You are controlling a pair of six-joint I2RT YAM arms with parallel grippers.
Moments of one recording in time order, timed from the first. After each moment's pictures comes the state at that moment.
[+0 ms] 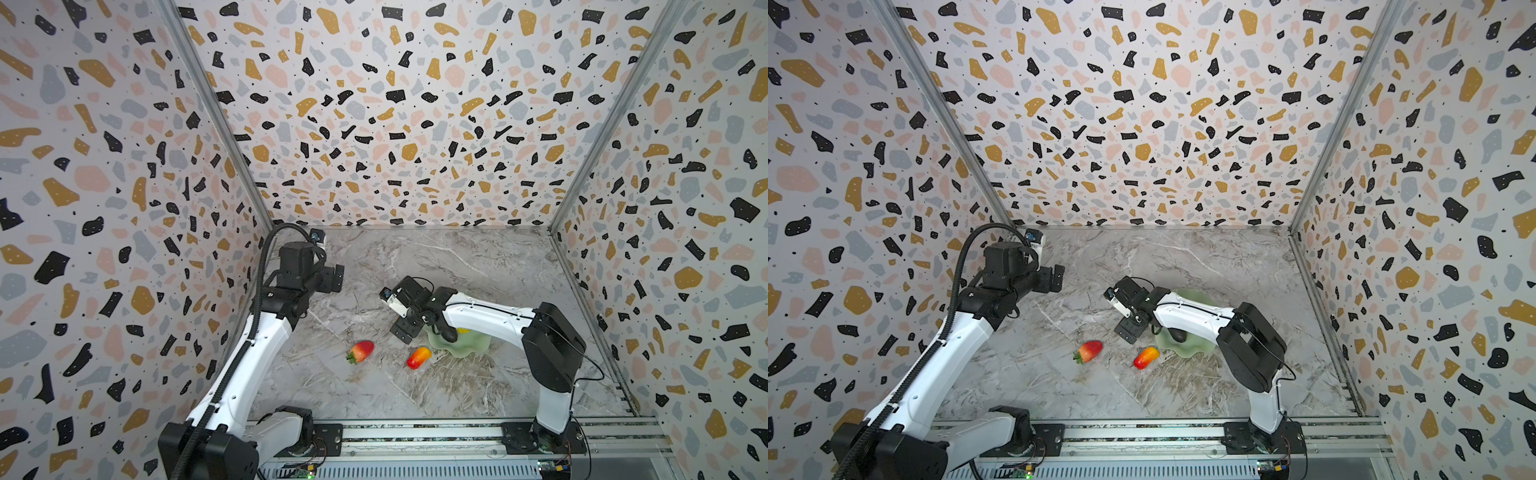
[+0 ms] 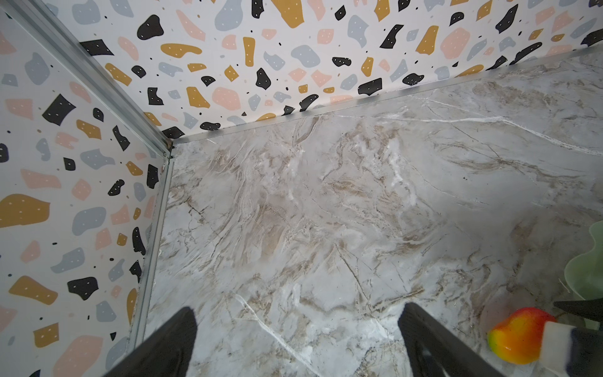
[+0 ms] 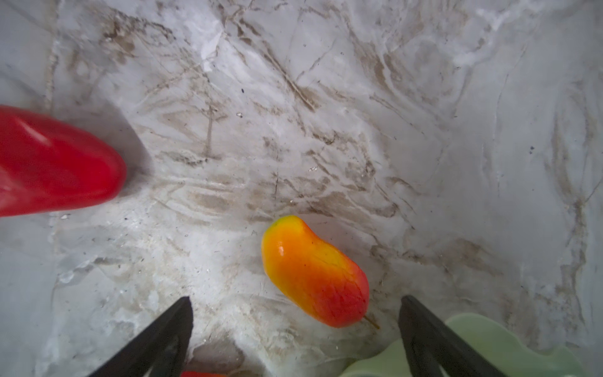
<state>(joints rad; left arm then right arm) -0.17 1.14 1.08 -0.53 -0.10 0.10 0.94 1.91 1.41 -0.59 0.10 -0.14</state>
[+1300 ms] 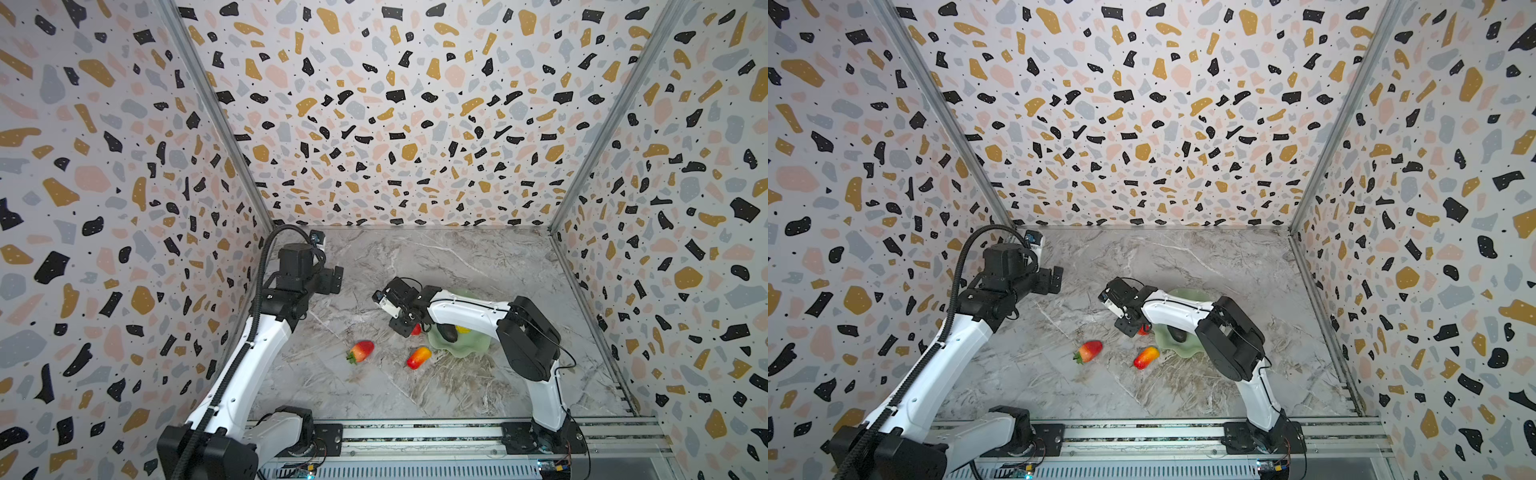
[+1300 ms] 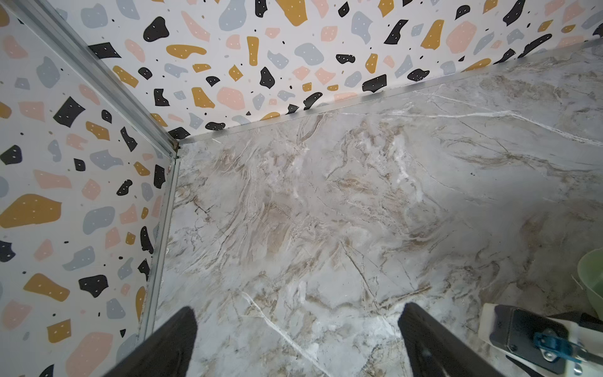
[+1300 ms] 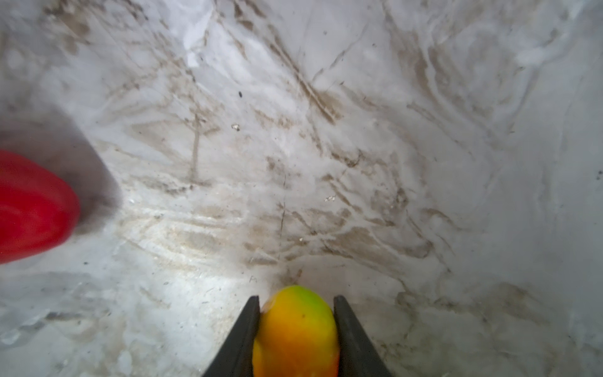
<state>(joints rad) -0.17 1.13 1.07 -0.53 -0.11 0.12 0.94 2.02 1.52 -0.62 0.09 -0.14</state>
